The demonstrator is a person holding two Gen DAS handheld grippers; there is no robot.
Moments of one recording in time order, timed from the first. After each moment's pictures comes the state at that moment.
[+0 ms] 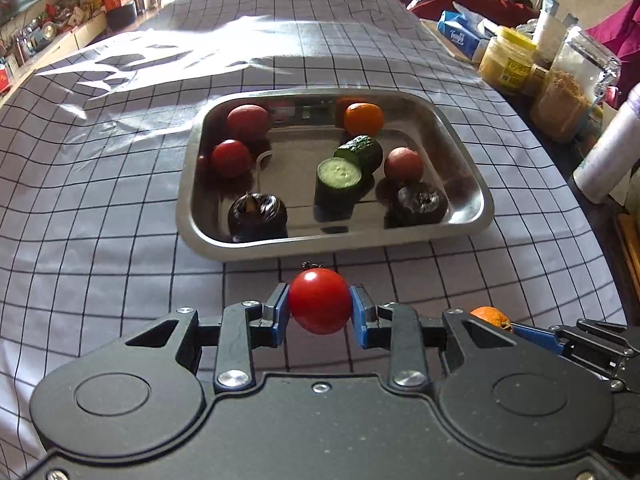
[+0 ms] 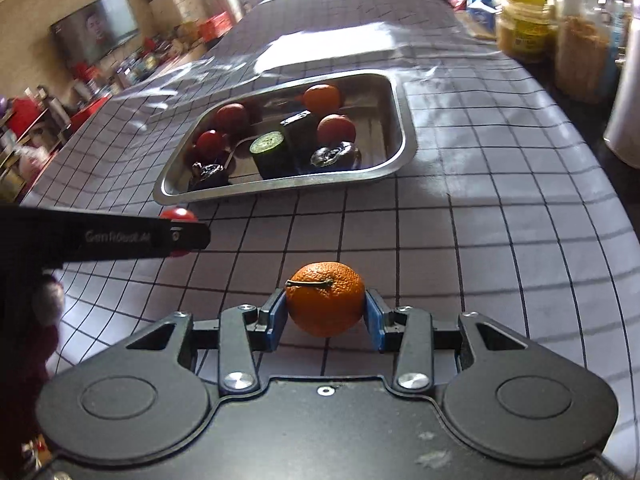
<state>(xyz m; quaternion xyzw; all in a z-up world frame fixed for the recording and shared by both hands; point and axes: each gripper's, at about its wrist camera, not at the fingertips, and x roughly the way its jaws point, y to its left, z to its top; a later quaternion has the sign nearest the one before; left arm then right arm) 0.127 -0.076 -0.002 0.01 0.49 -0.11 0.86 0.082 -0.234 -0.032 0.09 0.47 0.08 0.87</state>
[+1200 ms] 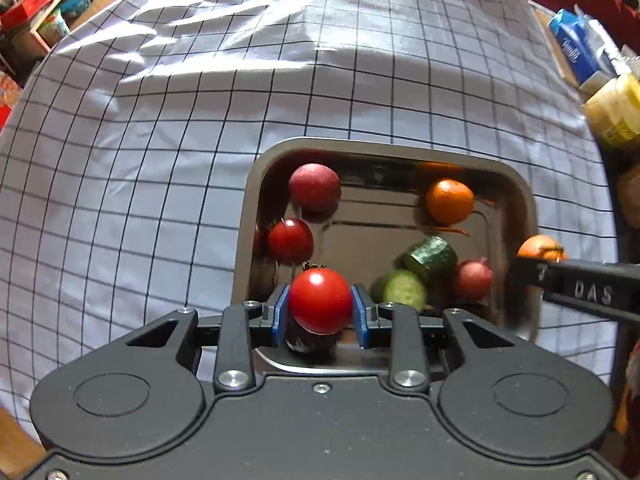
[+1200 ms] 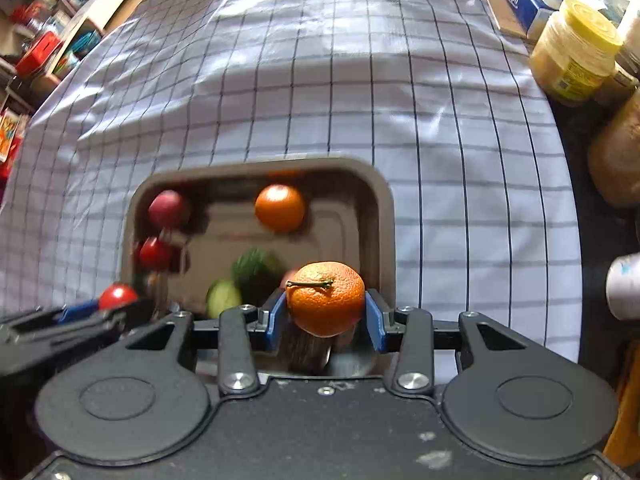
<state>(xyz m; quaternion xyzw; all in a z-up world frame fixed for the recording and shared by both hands) 0.268 -0.070 0.031 -0.02 0.63 0.01 0.78 0.314 -0.246 0.028 0.07 0.64 0.03 0.76</state>
